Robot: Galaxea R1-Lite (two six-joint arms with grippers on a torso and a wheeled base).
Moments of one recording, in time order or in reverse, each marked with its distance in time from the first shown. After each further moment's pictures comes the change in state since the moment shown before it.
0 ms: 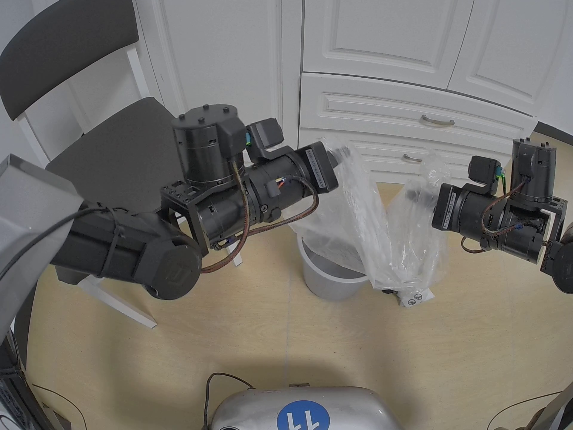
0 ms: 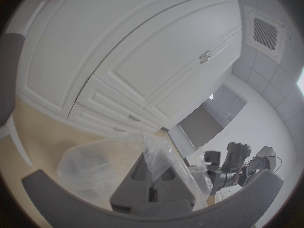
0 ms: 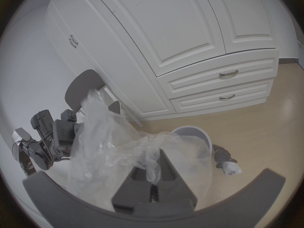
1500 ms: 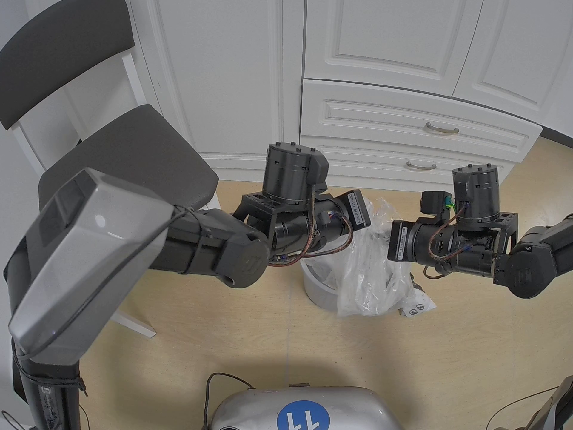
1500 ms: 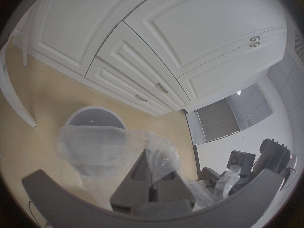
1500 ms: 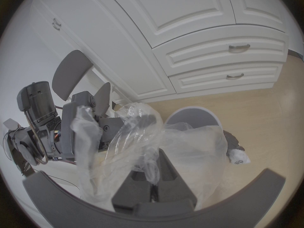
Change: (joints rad) left arm -0.051 0.240 -0.324 0.443 0.079 -0.147; right arm 0.057 0.202 -0.056 0.050 -0.003 0.038
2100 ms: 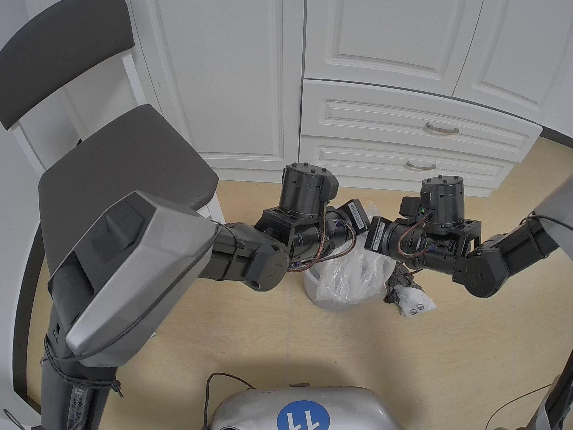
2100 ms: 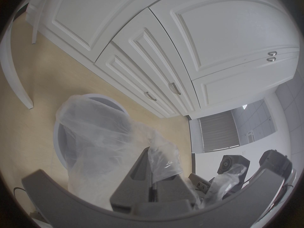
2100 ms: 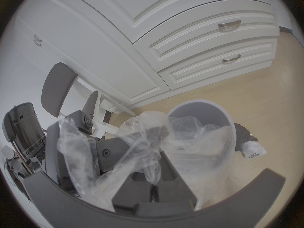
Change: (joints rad) left arm 0.000 0.161 -0.143 0.004 0.007 -0.140; right arm -0.035 0.225 -0.093 -0.181 0.009 0.155
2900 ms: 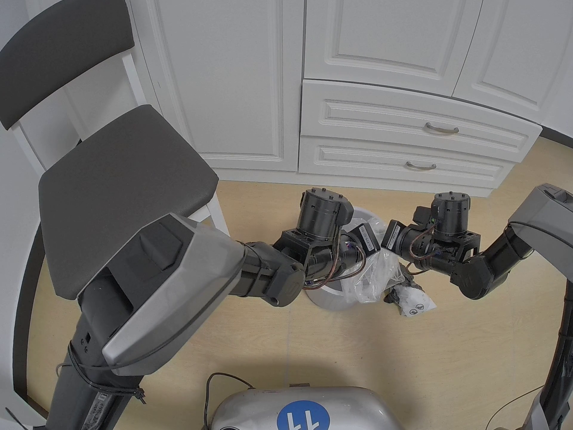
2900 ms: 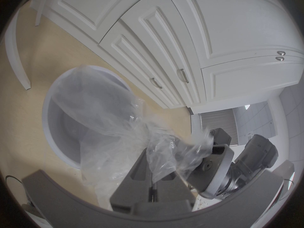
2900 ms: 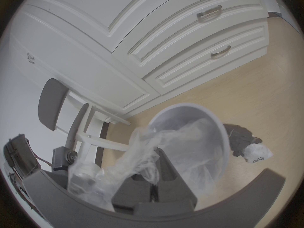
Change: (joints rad) left arm -0.019 0.104 -0.061 0.021 -0.011 -0.060; right arm -0.149 0.160 0.017 -0.216 0.109 0.049
